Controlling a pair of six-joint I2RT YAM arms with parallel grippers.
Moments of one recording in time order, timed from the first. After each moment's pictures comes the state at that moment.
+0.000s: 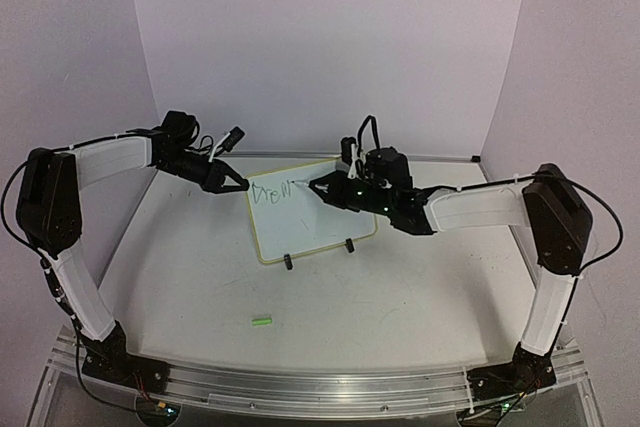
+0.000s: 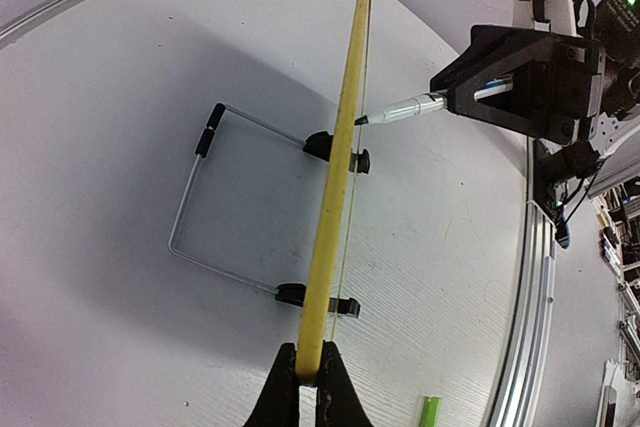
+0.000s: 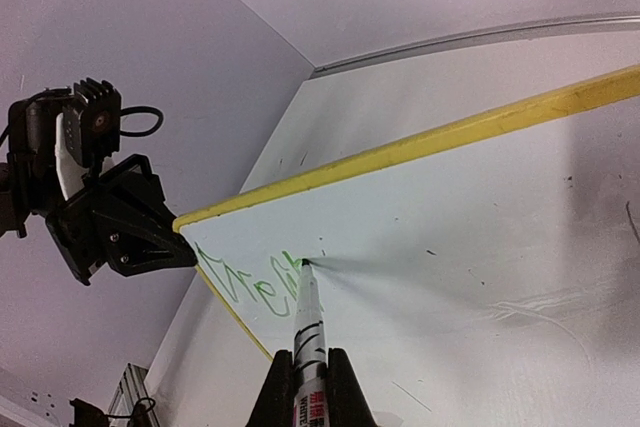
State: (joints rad) left arm -0.29 1.77 1.38 -0.54 0.88 0.29; right arm 0.77 1.89 1.22 0.41 -0.15 0.72
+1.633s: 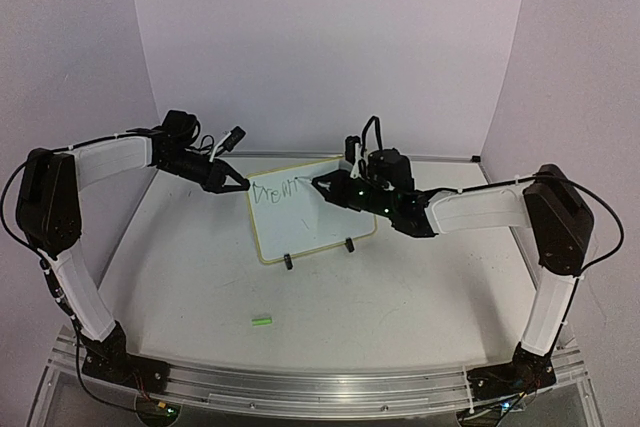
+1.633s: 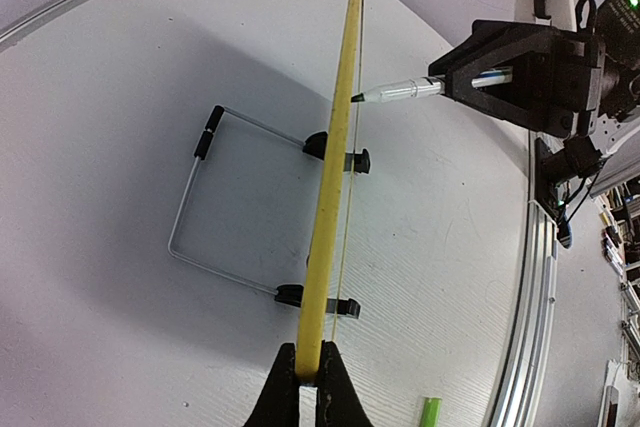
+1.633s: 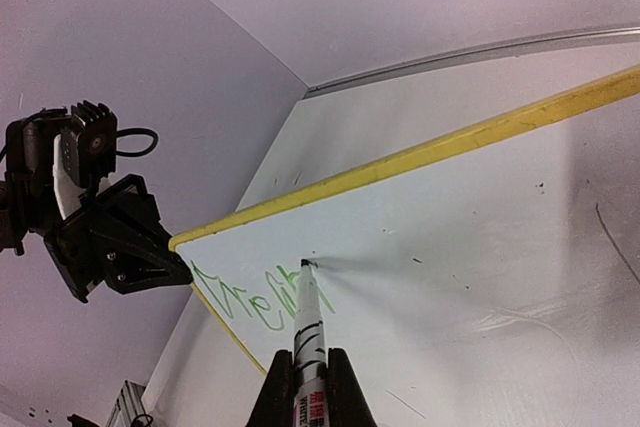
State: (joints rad) left arm -0.29 1.76 1.38 -0.54 0.87 0.29; right arm 0.78 1.88 1.20 0.45 -0.10 0.73
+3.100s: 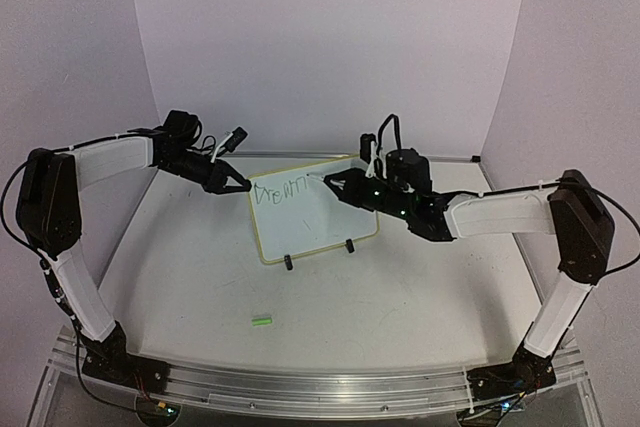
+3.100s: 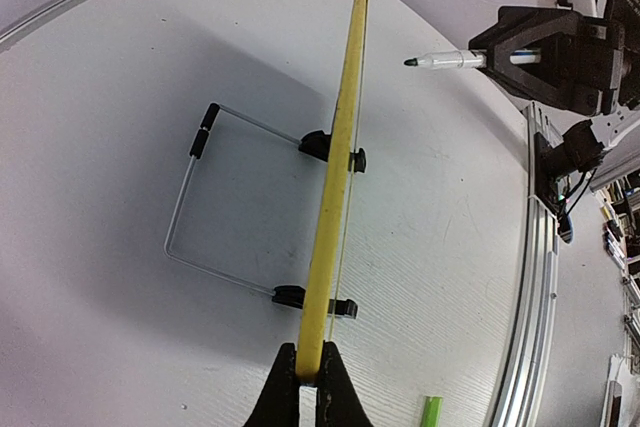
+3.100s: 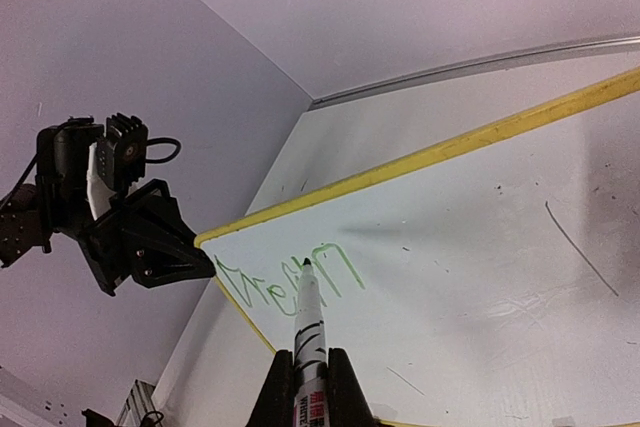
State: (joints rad) left arm -0.30 1.76 1.38 -0.54 0.86 0.30; right arm 0.76 1.76 1.08 0.47 -0.10 0.73
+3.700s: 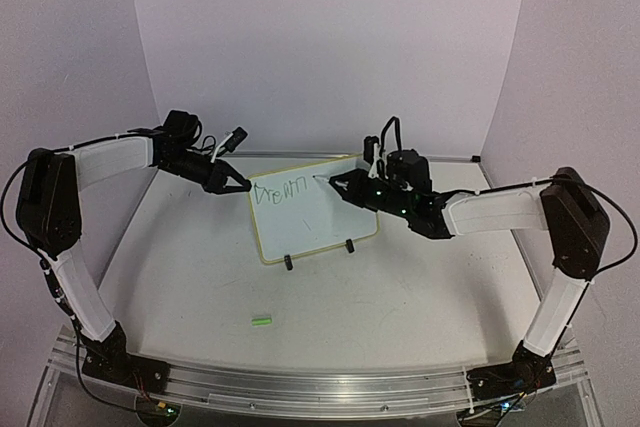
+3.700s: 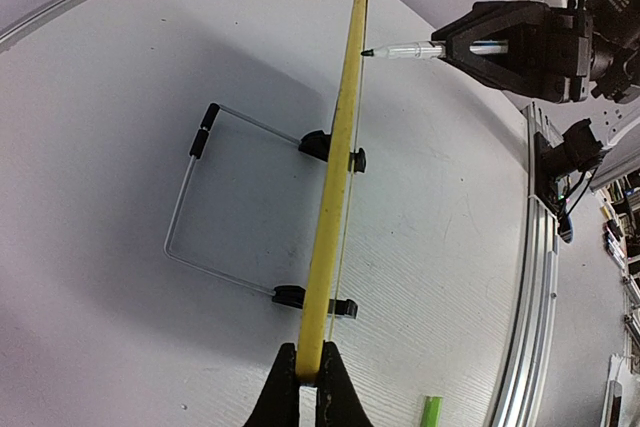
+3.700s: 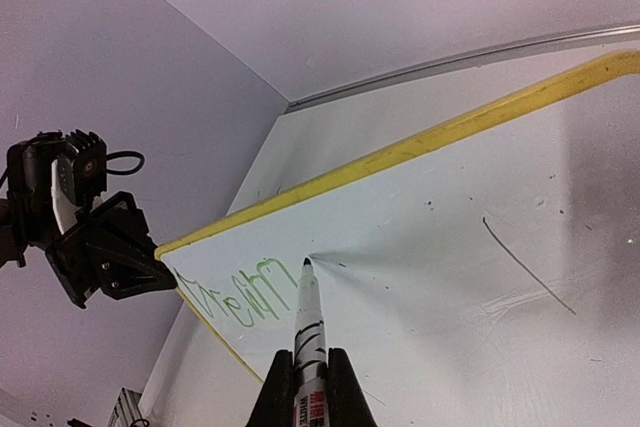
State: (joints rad) left arm -0.30 1.76 1.38 -0.54 0.86 0.30; right arm 0.73 1.80 1.09 0.47 -0.11 0.73
